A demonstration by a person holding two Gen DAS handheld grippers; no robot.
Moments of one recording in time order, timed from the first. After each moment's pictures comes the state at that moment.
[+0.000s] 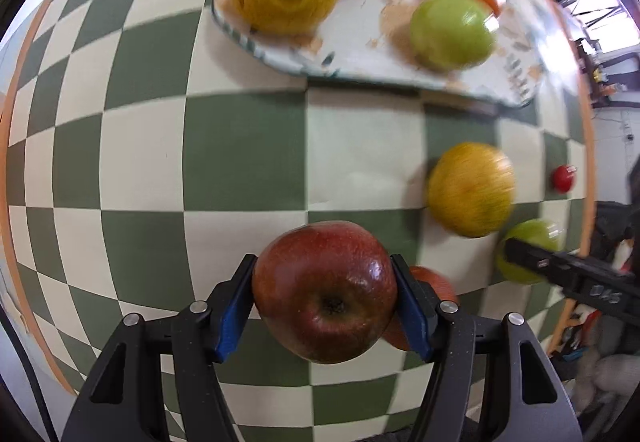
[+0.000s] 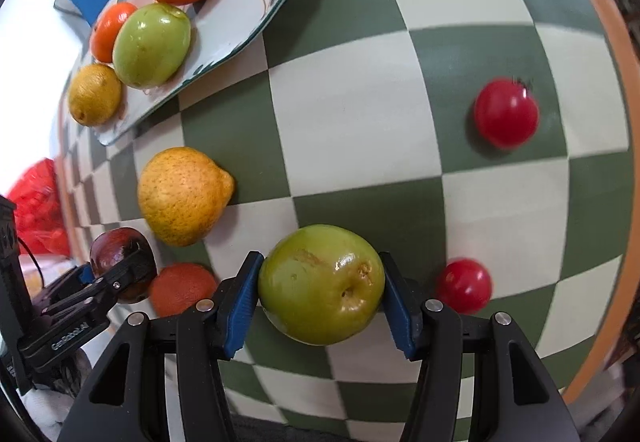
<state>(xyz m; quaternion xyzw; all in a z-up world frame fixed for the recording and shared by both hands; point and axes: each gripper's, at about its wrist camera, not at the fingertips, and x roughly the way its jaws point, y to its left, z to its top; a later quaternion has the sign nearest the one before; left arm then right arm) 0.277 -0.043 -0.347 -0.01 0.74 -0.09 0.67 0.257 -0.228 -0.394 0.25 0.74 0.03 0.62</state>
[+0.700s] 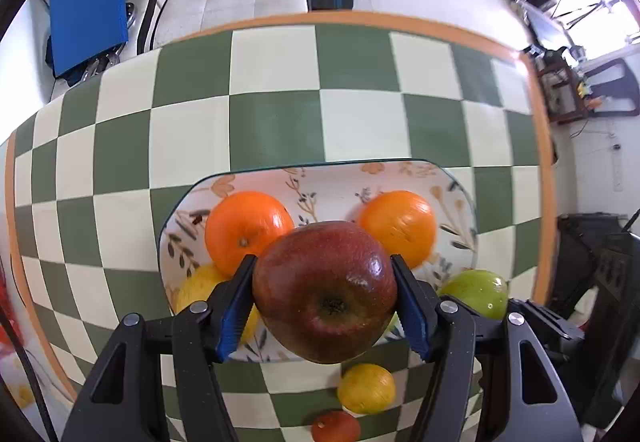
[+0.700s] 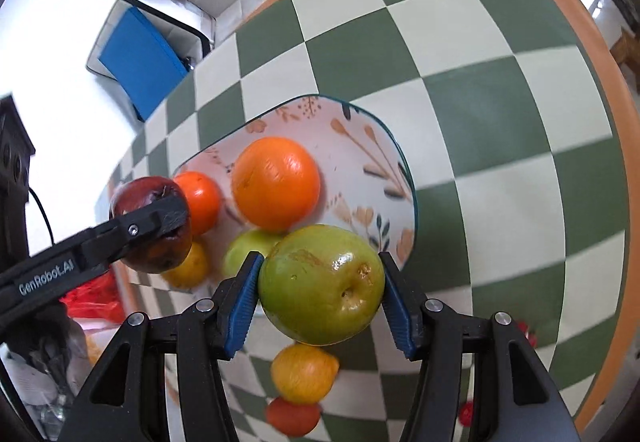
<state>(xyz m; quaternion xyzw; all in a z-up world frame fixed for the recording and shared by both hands) 0.476 -0.102 -0.308 0.02 0.72 -0.12 0.68 0.395 -0.258 -0.346 0.28 0.67 0.04 0.69</state>
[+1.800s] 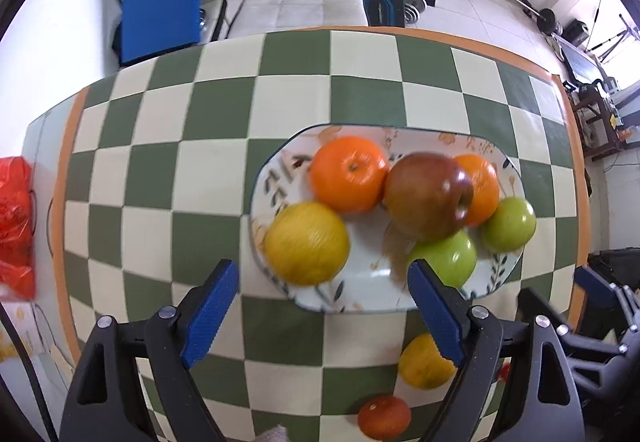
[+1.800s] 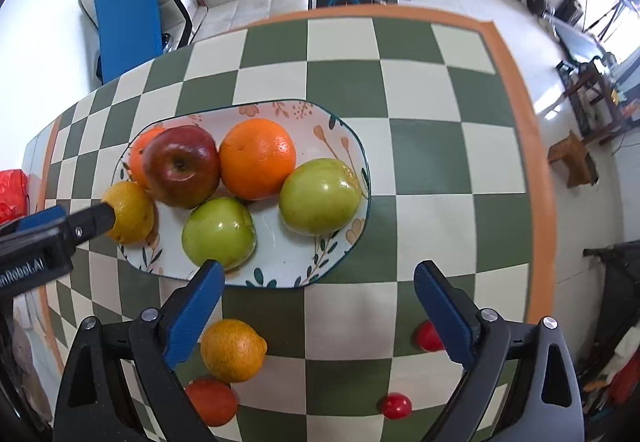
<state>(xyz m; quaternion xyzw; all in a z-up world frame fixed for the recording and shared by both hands) 0.401 -0.039 -0.279 0.03 0.66 -0.03 0.75 0.351 -0.228 -0.289 0.07 0.64 -0.02 0.76</state>
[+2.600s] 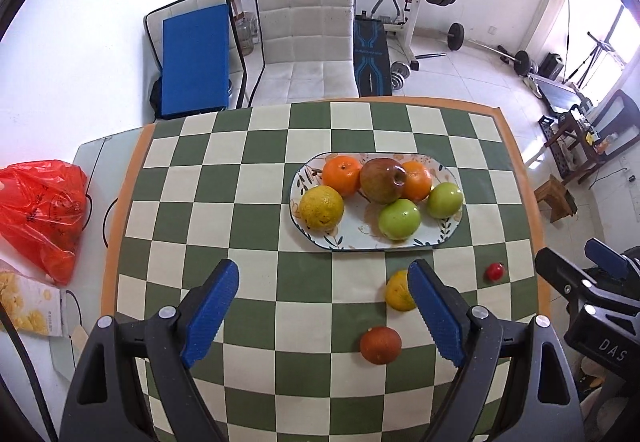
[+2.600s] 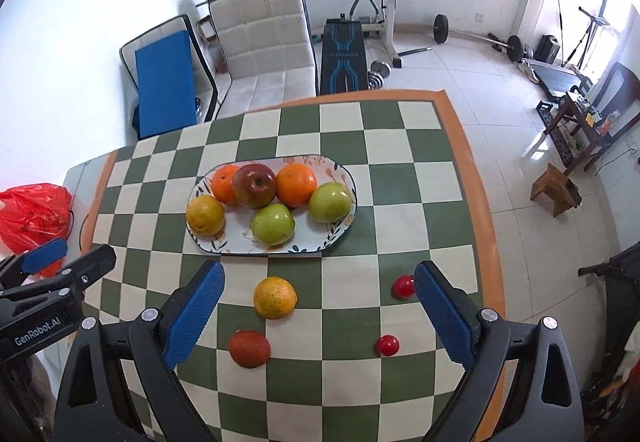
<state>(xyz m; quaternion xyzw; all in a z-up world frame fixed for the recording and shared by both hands) 0.273 -0.022 -0.141 0.04 0.55 -0.04 0.84 0.233 -0.220 -0.136 0.08 0.53 -0.03 0.84</state>
